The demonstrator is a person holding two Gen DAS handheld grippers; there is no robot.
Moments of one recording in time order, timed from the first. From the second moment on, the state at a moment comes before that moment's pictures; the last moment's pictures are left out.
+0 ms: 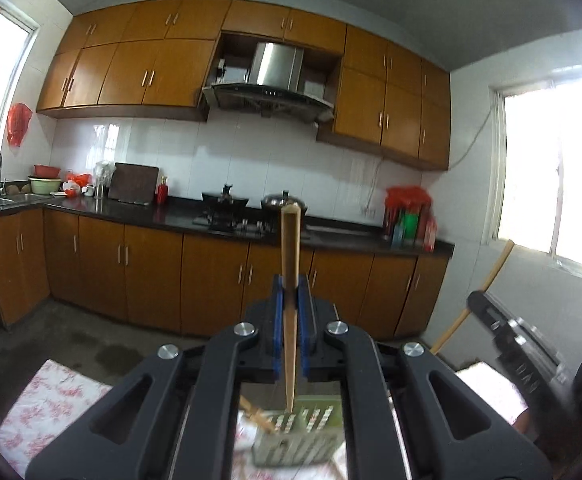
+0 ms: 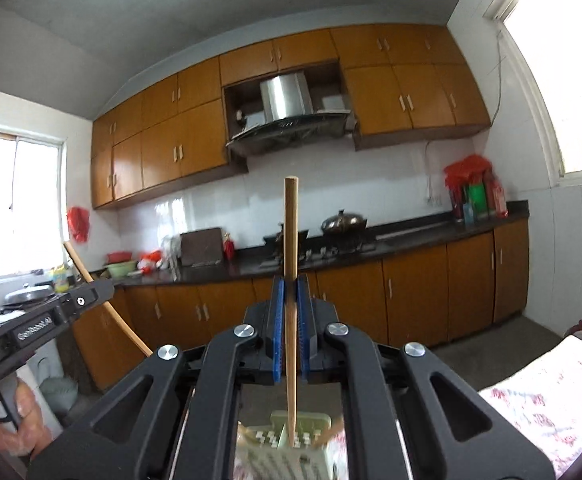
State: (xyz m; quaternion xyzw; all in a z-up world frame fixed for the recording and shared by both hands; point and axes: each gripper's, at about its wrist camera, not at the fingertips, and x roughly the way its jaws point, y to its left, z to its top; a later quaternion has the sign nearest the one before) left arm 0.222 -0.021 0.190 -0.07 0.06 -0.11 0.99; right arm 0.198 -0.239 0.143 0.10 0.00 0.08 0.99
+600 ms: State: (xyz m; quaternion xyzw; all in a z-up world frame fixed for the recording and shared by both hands) left arm 0.261 -0.022 0.114 -0.09 0.11 -0.10 0.98; right arm 0.210 -0.245 0.099 0.10 0.07 0.07 0.99
